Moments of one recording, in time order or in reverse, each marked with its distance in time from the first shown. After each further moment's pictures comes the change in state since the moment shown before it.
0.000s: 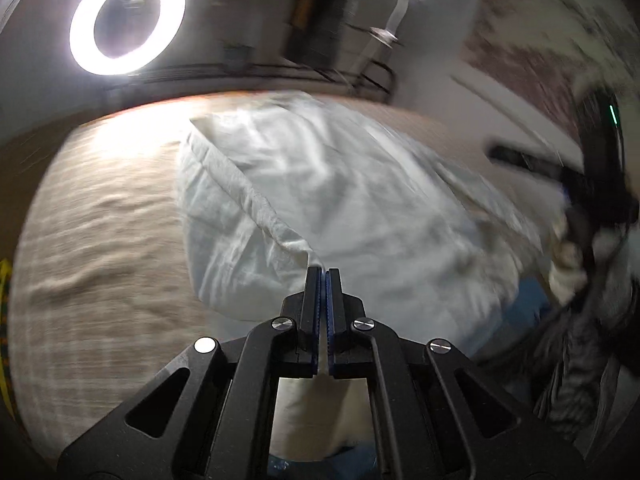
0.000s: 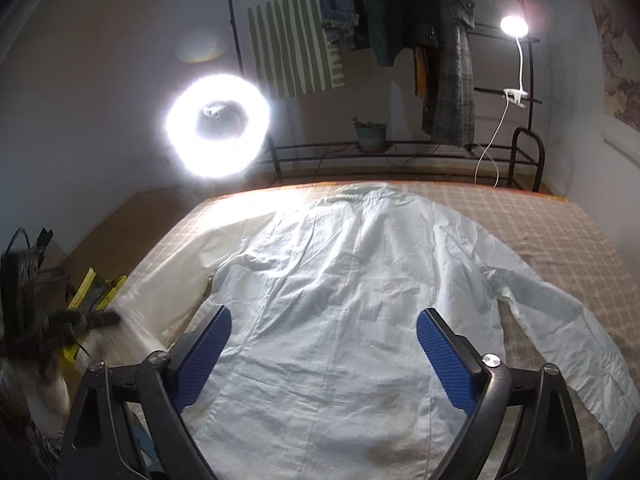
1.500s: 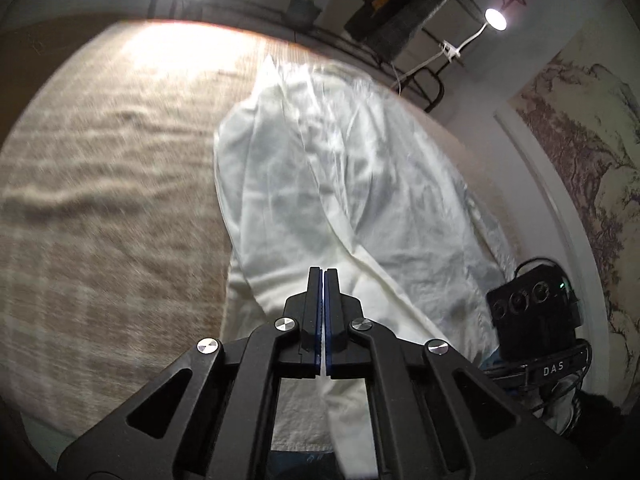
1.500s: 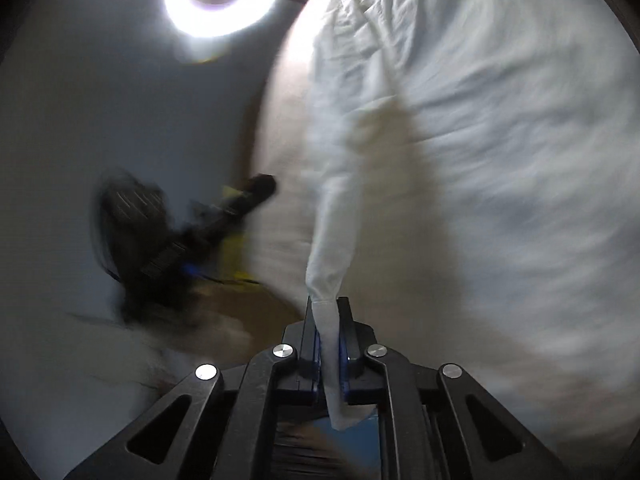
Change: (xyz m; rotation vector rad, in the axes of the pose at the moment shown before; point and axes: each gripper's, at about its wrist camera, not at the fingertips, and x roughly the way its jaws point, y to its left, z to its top) left arm 0.013 0.076 0.008 -0.388 0.046 -0.043; right arm 0.120 0.037 -0.124 0.633 0.641 0.824
